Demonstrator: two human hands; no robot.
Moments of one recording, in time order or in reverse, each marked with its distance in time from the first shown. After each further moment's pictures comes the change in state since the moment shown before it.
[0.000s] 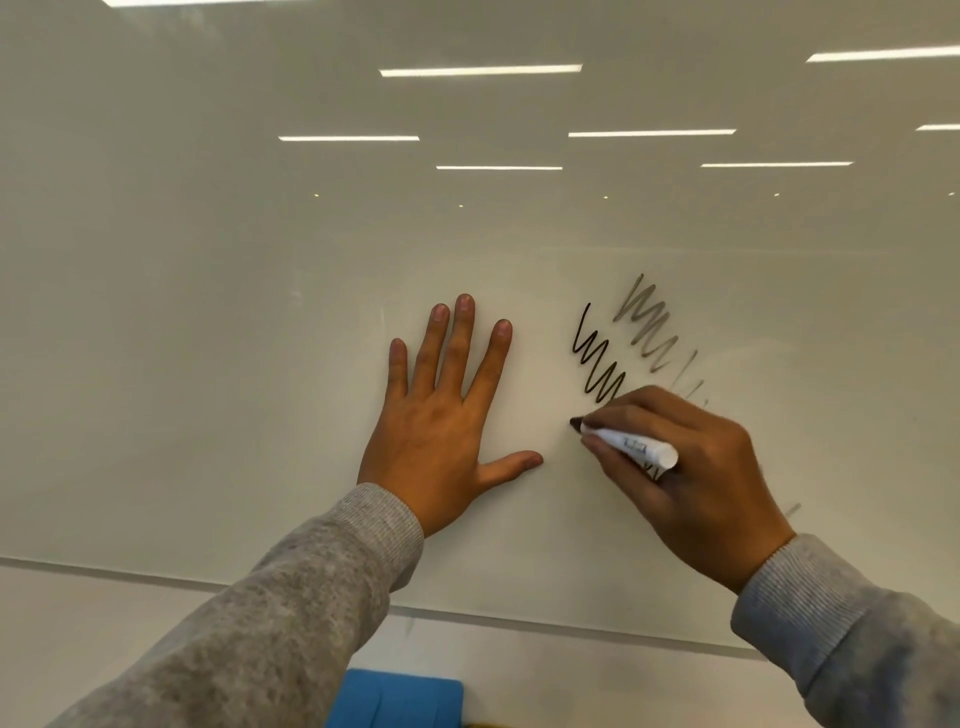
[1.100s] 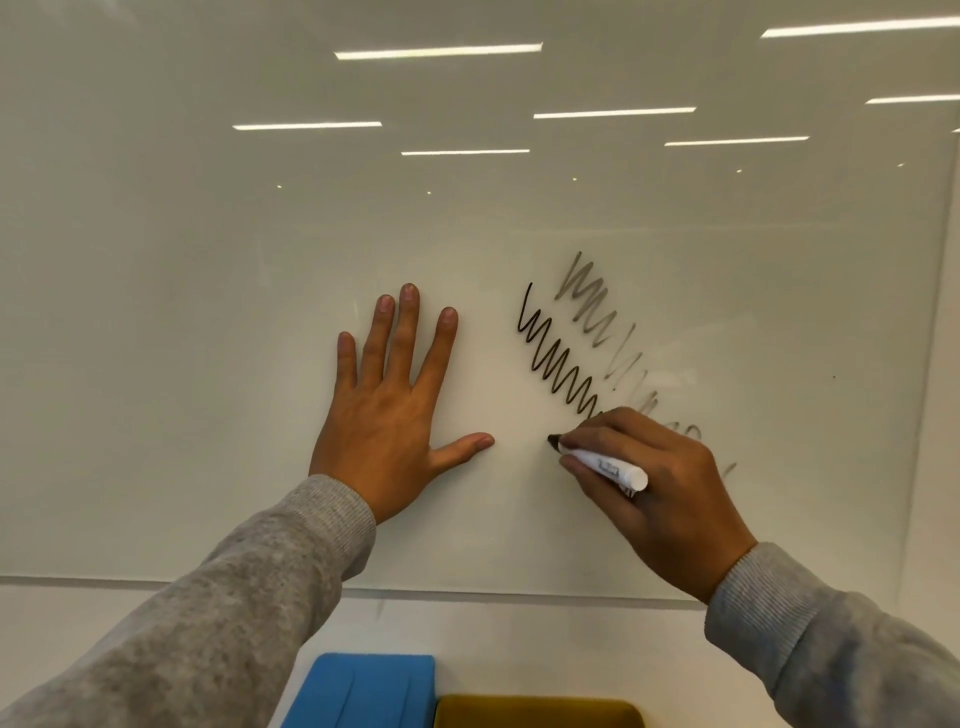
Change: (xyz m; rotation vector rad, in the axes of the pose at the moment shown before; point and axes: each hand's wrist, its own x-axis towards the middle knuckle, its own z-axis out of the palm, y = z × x) left_hand -0.003 0.001 -0.002 -0.016 -0.015 0.000; right_hand -0.042 0.010 -0.009 0.044 -0.058 0.071
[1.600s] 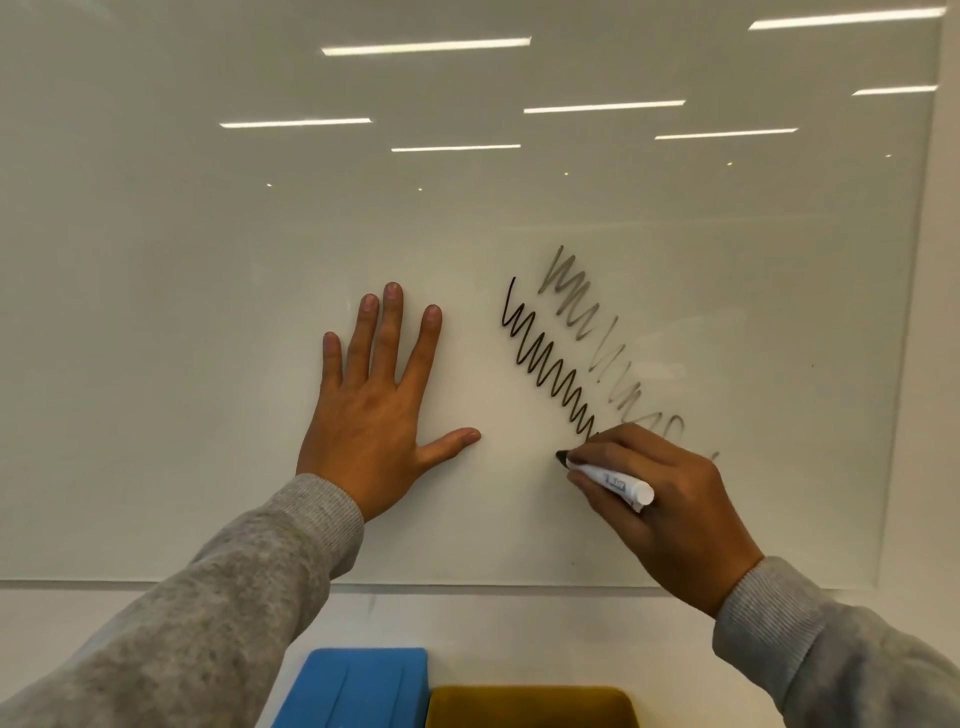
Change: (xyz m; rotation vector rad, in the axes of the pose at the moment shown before) left_hand -0.002 0.001 0.001 -0.008 -0.001 -0.007; right_hand -0.024 0.007 -0.006 -0.022 -0.017 0.039
